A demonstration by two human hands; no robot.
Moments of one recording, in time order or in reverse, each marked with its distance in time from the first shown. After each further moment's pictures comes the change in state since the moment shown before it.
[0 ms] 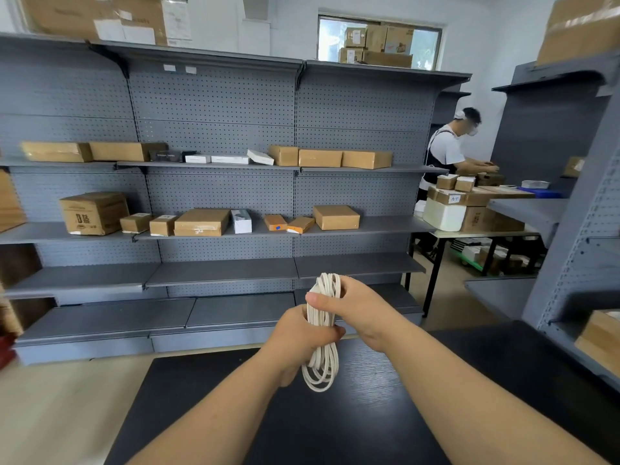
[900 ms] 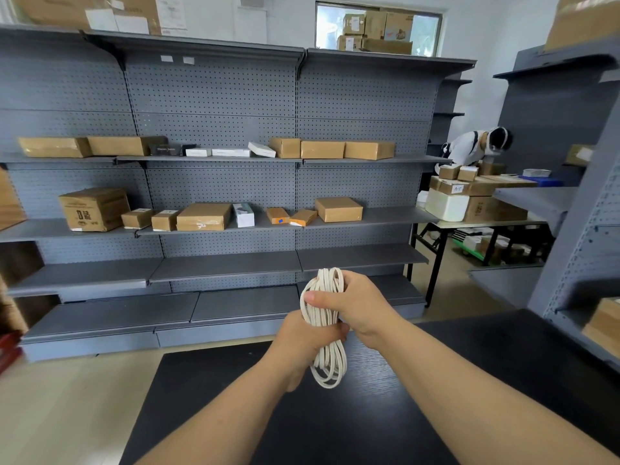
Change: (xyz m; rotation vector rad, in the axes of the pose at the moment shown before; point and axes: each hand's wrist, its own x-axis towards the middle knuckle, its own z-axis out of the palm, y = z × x) left_hand -0.010 -0.008 -0.017 -0.115 0.012 0.005; right_hand 0.011 0.007 0.028 0.142 0.103 0.010
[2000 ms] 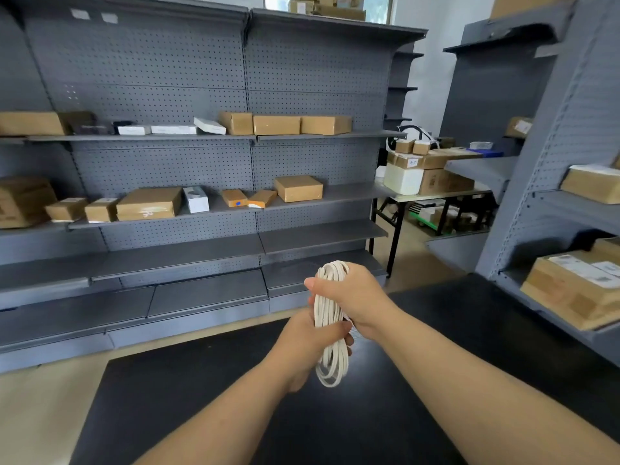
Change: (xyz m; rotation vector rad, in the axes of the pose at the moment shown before) left_hand 0.015 -0.024 0.057 -0.112 -0.255 -0.071; right_hand -0.008 0.022 -0.054 -0.032 0.210 0.028
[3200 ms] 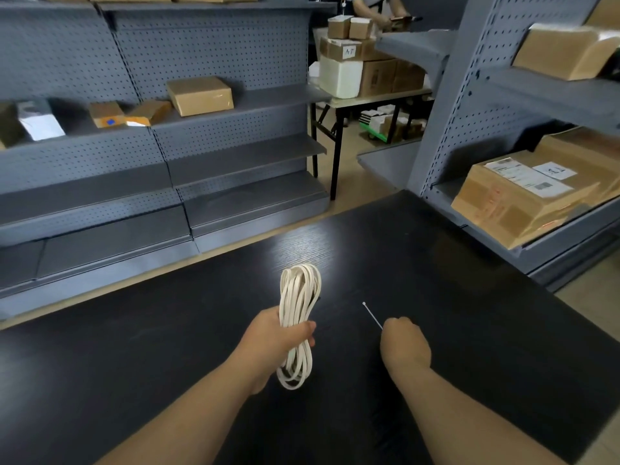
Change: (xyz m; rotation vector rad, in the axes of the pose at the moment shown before) left_hand 0.144 -0.156 0.151 0.322 0.023 -0.333; right_hand 0.005 0.279 -0.299 -1.324 0.208 0.655
